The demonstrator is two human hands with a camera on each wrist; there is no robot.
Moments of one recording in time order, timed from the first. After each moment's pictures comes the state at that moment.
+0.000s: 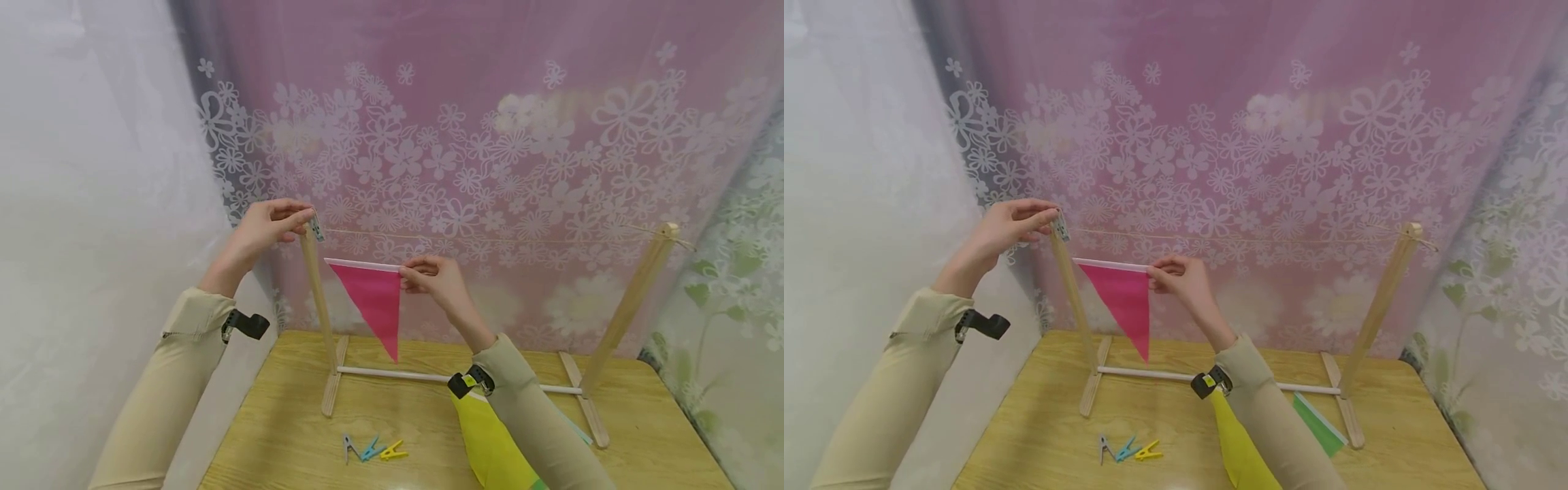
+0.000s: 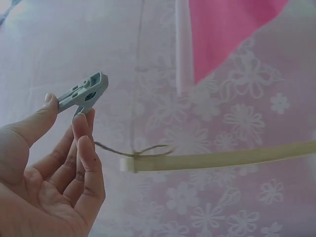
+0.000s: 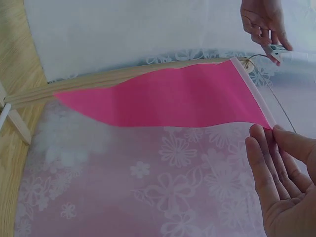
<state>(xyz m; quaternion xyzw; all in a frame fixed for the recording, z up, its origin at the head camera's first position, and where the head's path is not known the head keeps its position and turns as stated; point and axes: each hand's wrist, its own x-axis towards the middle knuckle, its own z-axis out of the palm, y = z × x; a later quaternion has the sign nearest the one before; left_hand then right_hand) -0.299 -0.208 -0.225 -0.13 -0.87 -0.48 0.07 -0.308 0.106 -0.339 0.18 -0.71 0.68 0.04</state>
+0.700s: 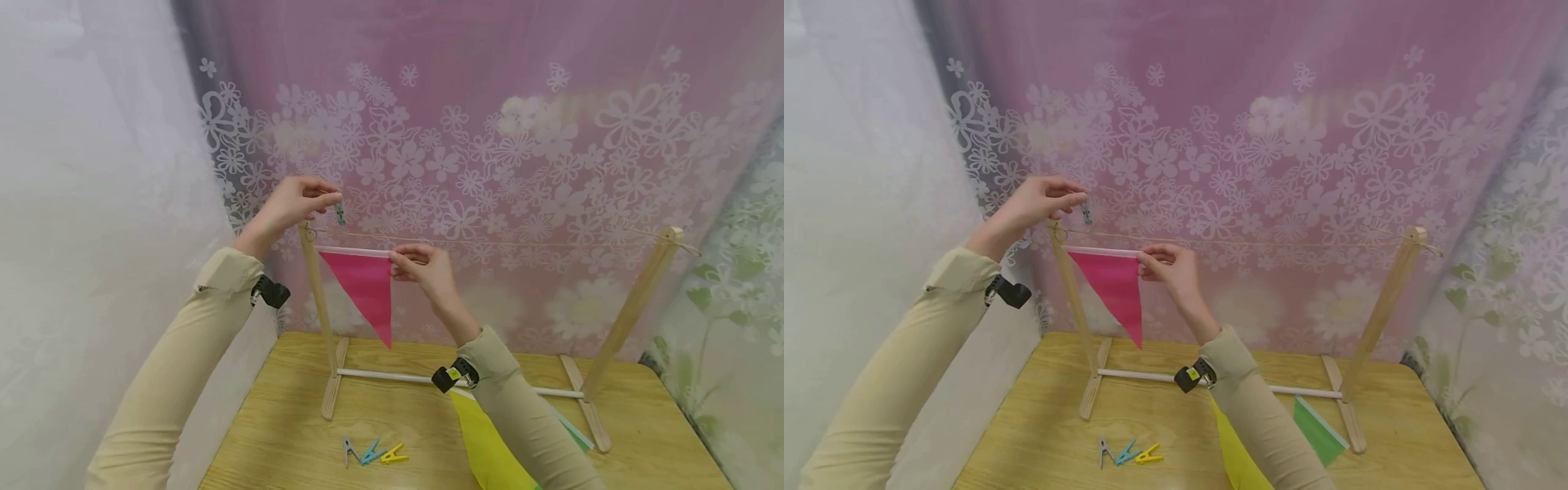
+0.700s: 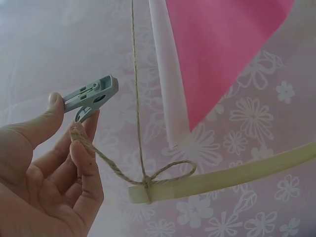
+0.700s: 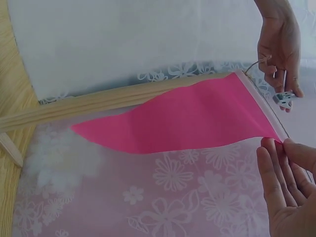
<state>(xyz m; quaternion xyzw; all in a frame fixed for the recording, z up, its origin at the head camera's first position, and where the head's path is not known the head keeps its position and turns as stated) -0.334 -0.175 -0.196 -0.15 -0.89 -0.43 0.06 -0.317 0.078 -0.324 0.17 -0.67 0.72 0.08</state>
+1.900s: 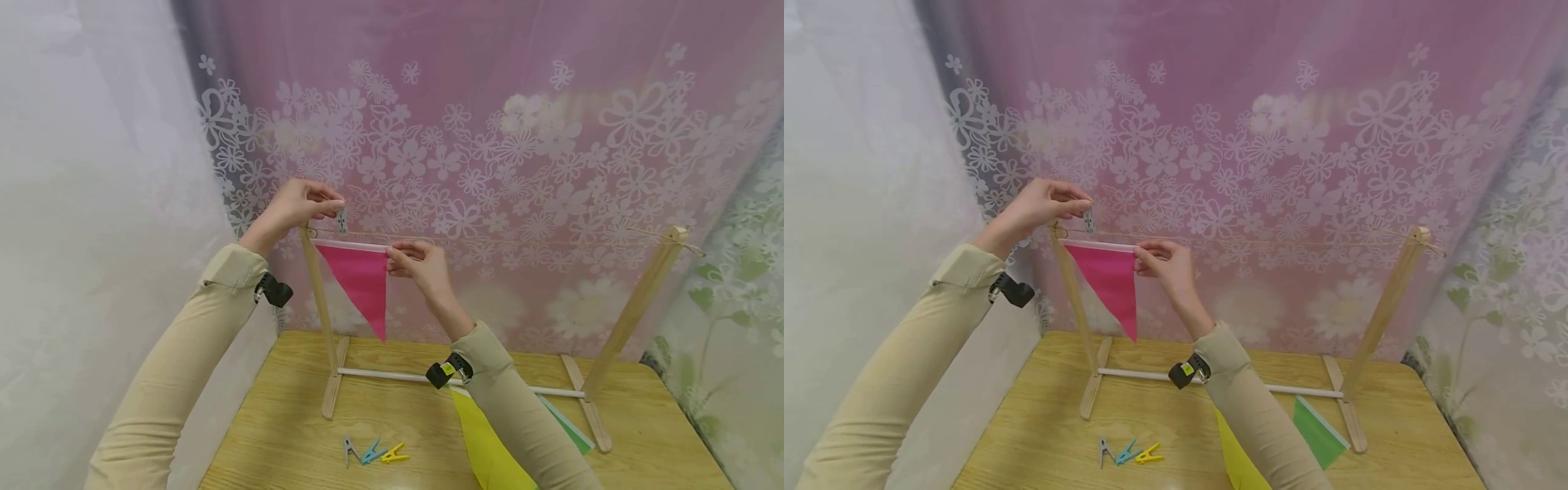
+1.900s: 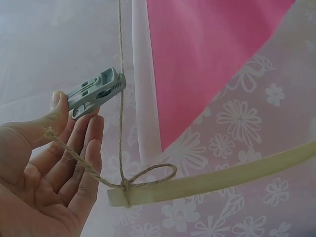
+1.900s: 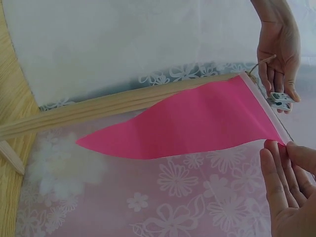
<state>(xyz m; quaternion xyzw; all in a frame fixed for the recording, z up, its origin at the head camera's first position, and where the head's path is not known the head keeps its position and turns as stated) -0.344 -0.173 -0.203 -0.14 -0.90 -0.42 0.06 -0.325 0.066 -0.323 0.16 -0.64 0.75 0.08</state>
